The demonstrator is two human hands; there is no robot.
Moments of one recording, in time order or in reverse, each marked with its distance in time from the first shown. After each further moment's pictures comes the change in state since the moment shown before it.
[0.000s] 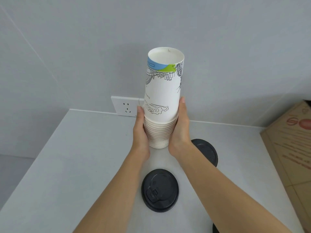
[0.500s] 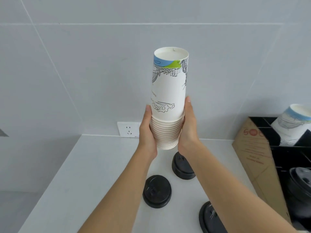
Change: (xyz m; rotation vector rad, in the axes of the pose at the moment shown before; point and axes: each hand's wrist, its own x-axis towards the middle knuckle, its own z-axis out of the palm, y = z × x) left_hand -0.067 0.073 0.065 0.005 -0.224 0.123; right_hand -0.086 -0.087 0.019 -0.077 -0.038 -0.249
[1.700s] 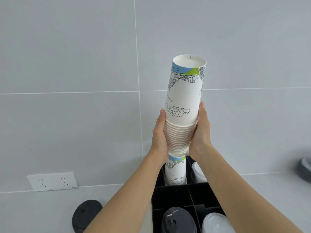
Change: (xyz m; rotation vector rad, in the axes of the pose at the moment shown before) left_hand 0.014 -0.081 0.360 -0.035 -0.322 0.041; right_hand -0.022 -0.259 -0.257 0.050 0.076 -0.314
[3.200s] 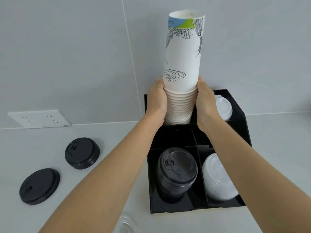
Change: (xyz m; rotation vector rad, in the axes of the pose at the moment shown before) left_hand 0.015 -0.113 -0.068 0.465 0.440 -0.154; right_hand 0.025 0.121 -0.090 -0.426 0.161 0.186
